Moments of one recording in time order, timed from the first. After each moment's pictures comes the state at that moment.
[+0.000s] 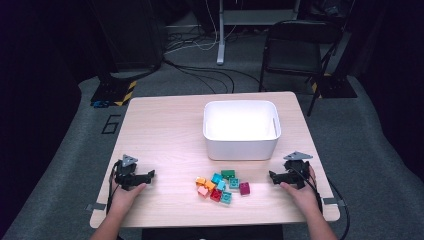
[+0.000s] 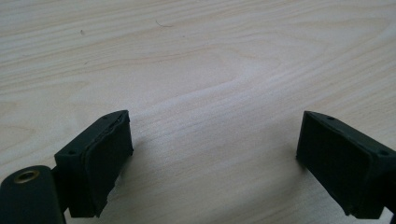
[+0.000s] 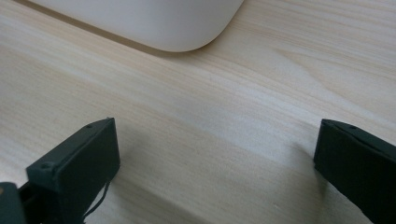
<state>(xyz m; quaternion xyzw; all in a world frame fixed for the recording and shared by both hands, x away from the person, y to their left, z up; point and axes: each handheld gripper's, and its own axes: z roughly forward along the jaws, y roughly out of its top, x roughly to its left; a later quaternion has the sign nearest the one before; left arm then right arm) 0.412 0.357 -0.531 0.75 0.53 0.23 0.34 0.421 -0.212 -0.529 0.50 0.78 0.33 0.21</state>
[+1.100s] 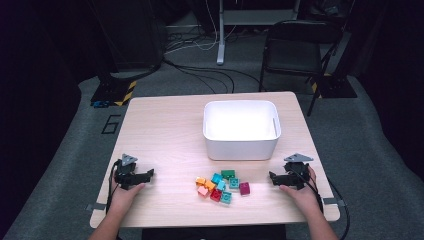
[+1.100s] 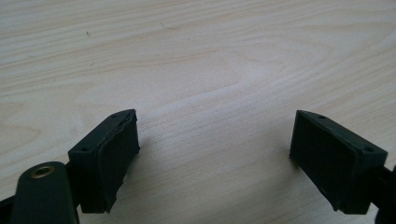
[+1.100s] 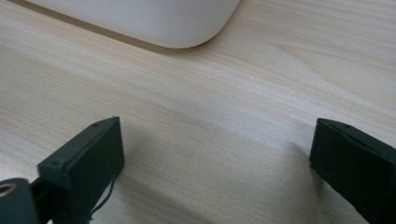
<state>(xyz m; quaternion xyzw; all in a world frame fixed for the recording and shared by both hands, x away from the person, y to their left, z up) 0.414 0.358 -0.529 0.74 0.53 0.23 0.33 0.412 -0.210 -0.529 0.51 0.77 0.33 0.22</state>
